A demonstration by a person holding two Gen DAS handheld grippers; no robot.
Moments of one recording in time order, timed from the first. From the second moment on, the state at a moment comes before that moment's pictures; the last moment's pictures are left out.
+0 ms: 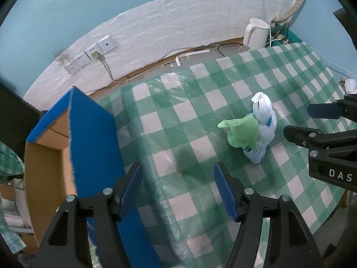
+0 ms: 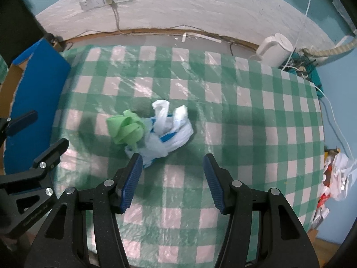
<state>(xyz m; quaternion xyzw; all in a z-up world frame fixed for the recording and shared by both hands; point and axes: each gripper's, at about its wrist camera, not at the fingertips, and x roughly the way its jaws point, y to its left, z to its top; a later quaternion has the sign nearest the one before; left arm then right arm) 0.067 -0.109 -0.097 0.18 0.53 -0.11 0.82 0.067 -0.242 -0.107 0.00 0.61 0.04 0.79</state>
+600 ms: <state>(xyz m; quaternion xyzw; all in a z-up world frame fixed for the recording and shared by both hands) 0.096 -0.122 -0.118 0.18 0.55 -0.11 0.81 0.097 -0.248 -0.144 0.03 0.63 0.02 0.78</state>
